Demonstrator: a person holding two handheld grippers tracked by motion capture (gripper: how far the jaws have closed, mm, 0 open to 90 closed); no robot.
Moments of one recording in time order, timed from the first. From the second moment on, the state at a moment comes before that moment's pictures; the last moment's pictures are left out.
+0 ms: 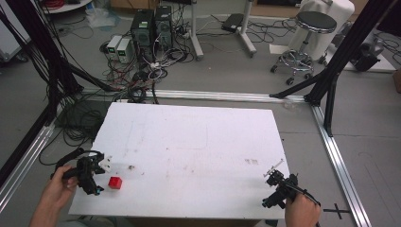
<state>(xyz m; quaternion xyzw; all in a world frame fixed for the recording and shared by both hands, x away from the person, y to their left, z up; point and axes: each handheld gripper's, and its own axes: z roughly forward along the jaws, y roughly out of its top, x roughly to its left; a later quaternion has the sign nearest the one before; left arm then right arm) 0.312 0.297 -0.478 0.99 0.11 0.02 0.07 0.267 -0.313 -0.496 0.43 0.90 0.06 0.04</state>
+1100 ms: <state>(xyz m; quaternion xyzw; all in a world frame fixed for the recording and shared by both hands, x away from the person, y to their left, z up) 0.324 0.261 -0.497 1.00 -0.04 -0.02 0.04 0.266 -0.313 -0.498 0.42 0.90 0.07 0.04</state>
